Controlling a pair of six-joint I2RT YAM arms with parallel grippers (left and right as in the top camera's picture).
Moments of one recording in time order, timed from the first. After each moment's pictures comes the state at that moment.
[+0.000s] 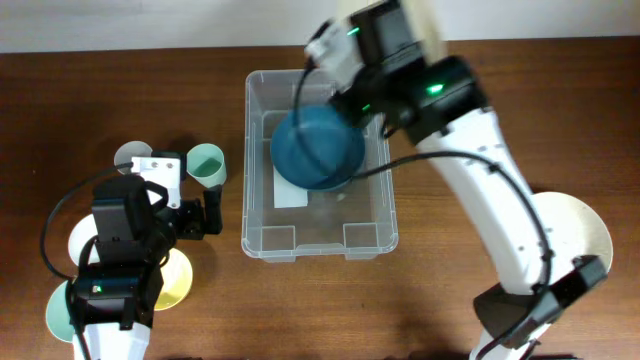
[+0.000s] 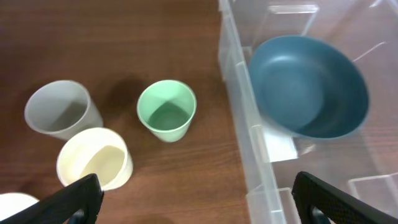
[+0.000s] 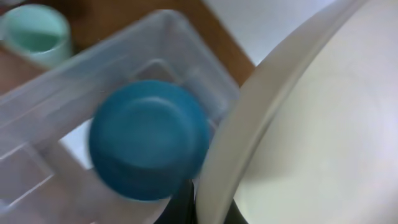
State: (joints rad) left arm 0.03 0.93 0.88 -0.63 0.13 0.03; right arm 0.53 1.88 2.15 -1.11 0.04 -0.46
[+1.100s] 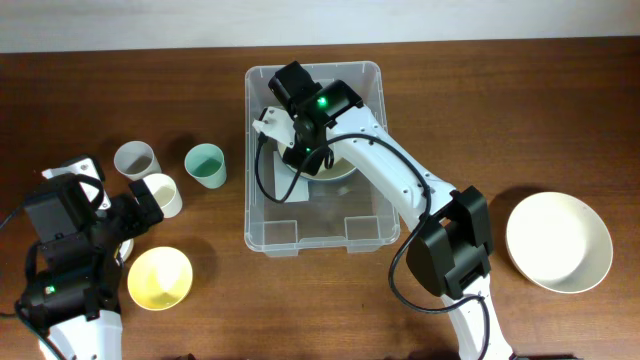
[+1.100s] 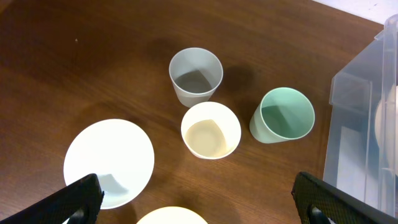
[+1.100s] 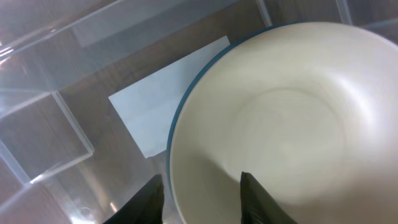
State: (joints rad) left arm 0.33 0.99 1.01 -0.78 0.01 -0.10; right arm 0.62 2.26 2.15 -1.16 -0.05 -0.52
